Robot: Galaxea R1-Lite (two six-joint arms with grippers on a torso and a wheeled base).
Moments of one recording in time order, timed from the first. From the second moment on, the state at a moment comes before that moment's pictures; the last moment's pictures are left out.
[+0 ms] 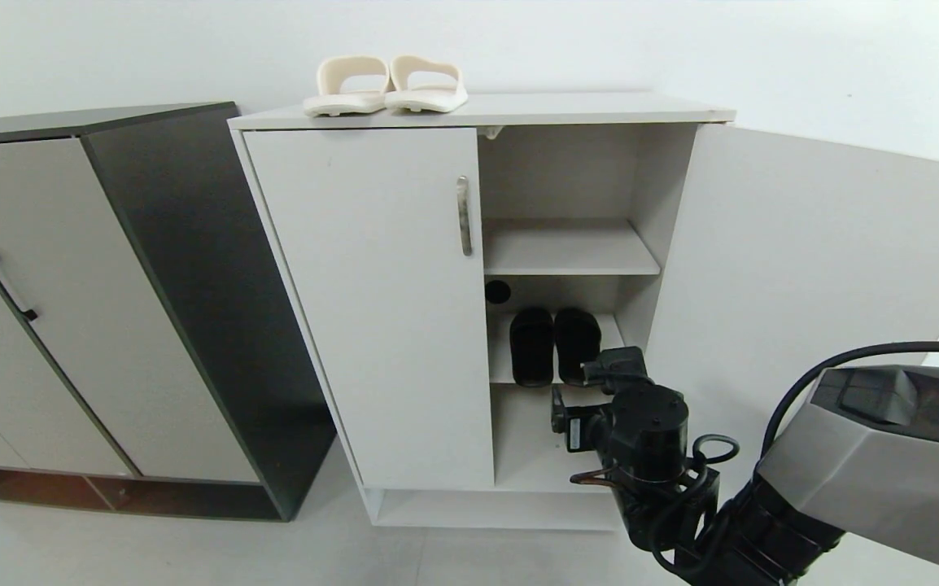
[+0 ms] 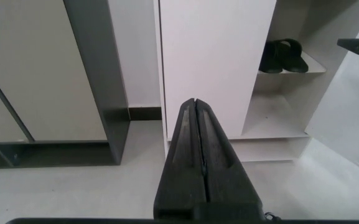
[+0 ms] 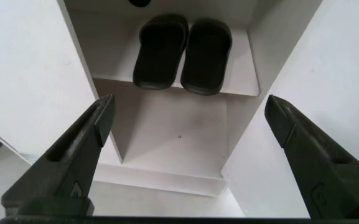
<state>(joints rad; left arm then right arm) 0.00 0.00 0.00 0.00 -0.02 0.00 0.78 2.20 -0.78 -1.29 -0.70 0.07</state>
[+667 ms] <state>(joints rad) 0.00 0.00 0.00 0.00 -0.02 0.00 0.78 2.20 -0.75 -1.32 -0.67 0.06</state>
